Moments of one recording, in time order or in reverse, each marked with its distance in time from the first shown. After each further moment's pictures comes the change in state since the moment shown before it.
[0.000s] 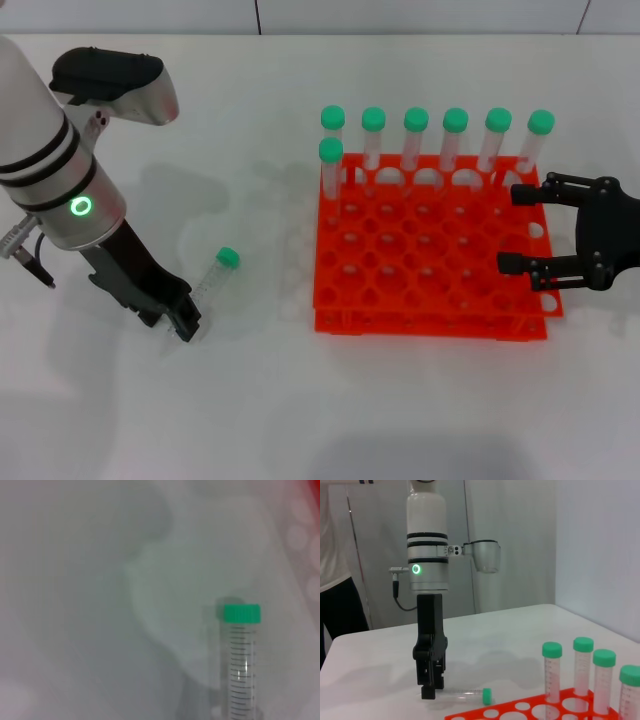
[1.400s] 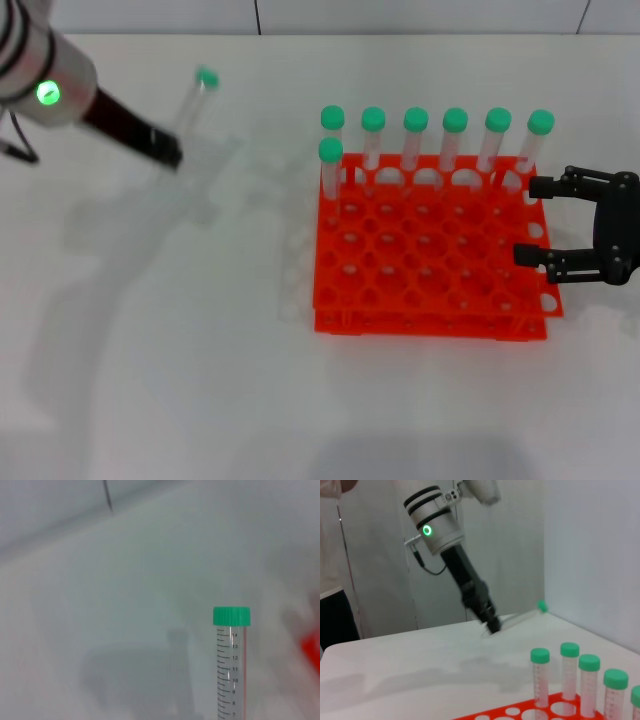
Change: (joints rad) left arm 0.130 -0.002 0.041 0.484 -0.008 -0.119 -0.003; right arm -0.022 -0.011 0.018 -0.011 0.021 -0.017 0.009
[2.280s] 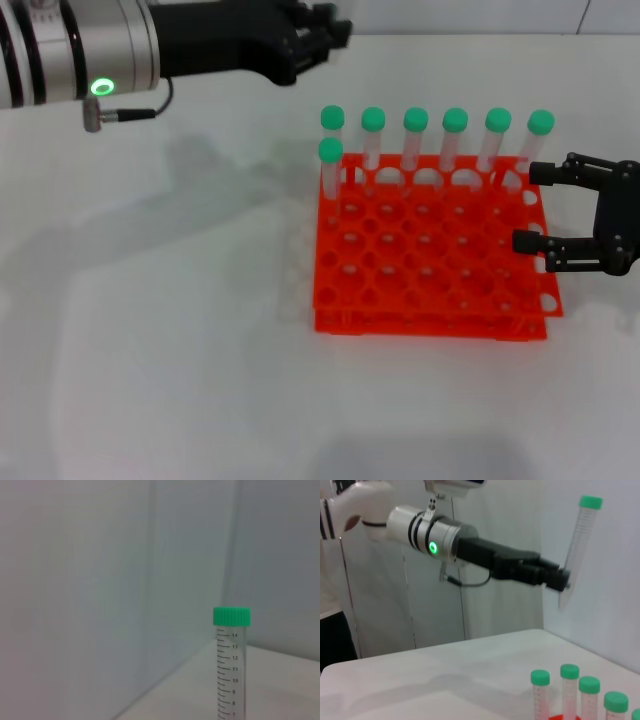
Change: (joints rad) left arm 0.139 0.024 -0.027 -0.308 -1.090 -0.350 1.030; right arm -0.005 0.011 0.027 -0.003 0.031 -0.028 -0.007
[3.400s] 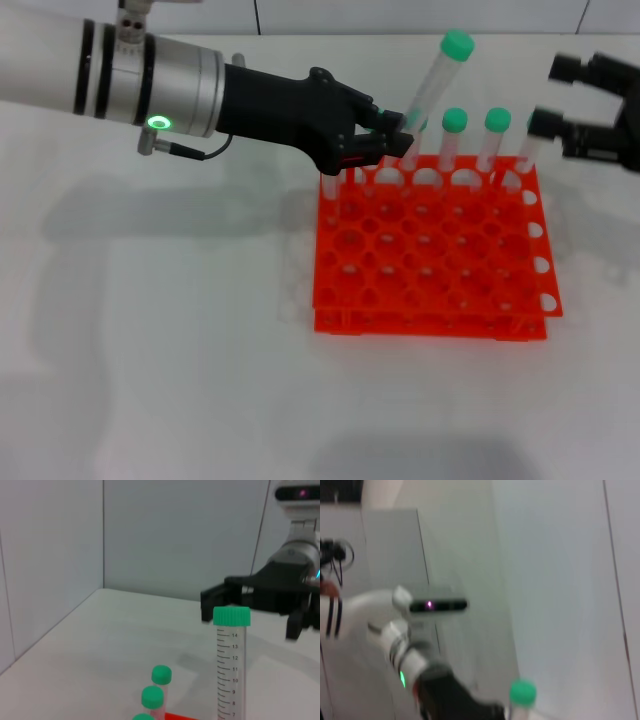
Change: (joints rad) left arm -0.335 0.044 -0.183 -0.527 0.196 0.236 0.268; right arm 0.056 -0.023 0.049 0.050 0.187 -0.032 0.125
